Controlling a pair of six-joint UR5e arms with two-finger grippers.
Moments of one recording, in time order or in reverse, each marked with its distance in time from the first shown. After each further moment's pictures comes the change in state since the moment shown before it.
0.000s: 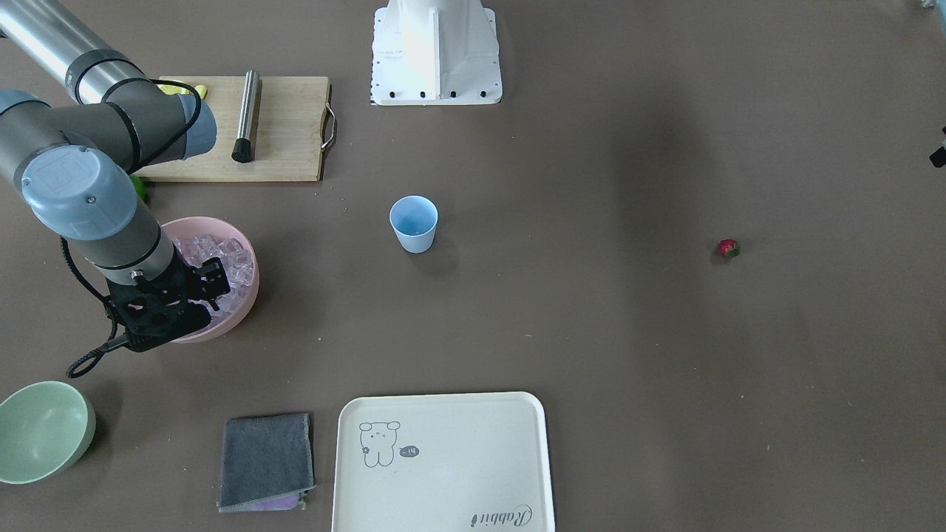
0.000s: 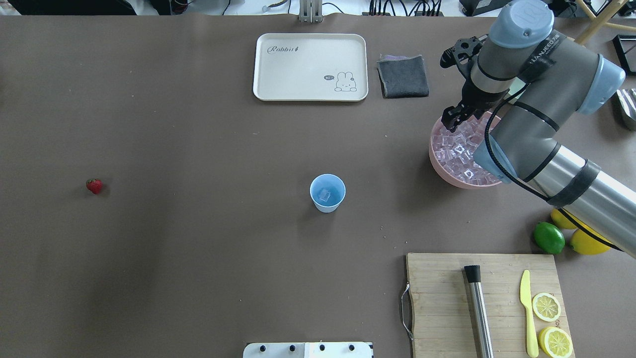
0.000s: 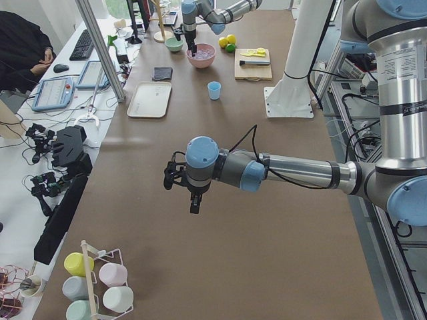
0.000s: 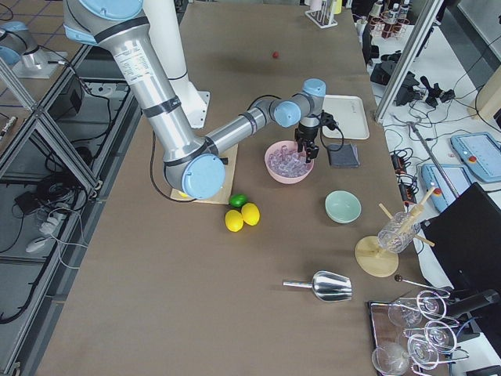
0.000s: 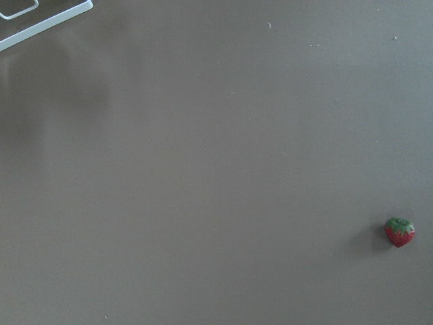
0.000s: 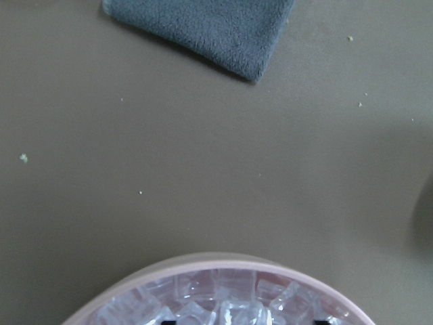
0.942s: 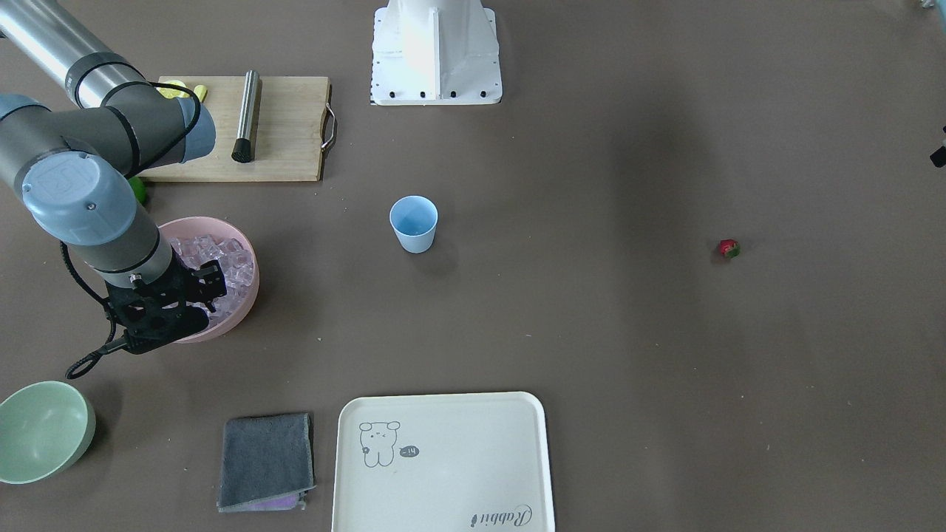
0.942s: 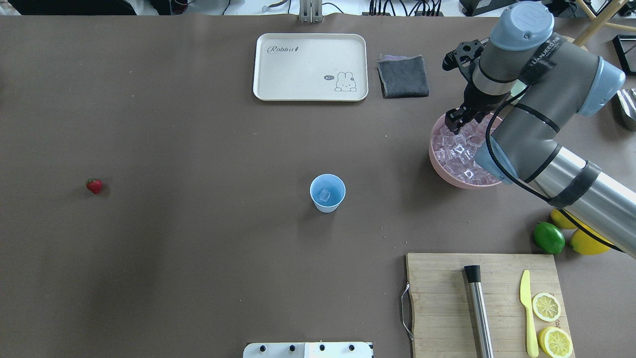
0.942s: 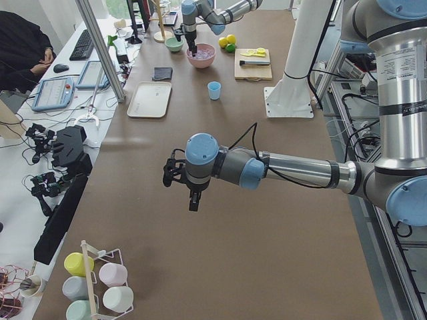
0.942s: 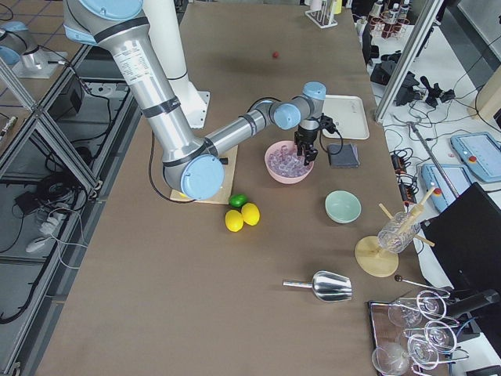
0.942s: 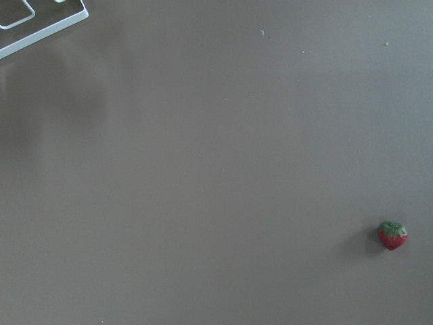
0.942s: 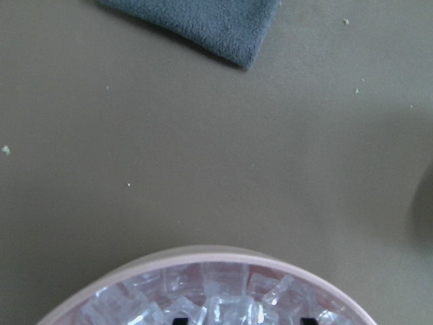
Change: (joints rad) left arm 0.000 -0.004 -0.012 0.006 0.001 -0.001; right arm 0.000 -0.008 -0.007 -0.001 0.003 0.002
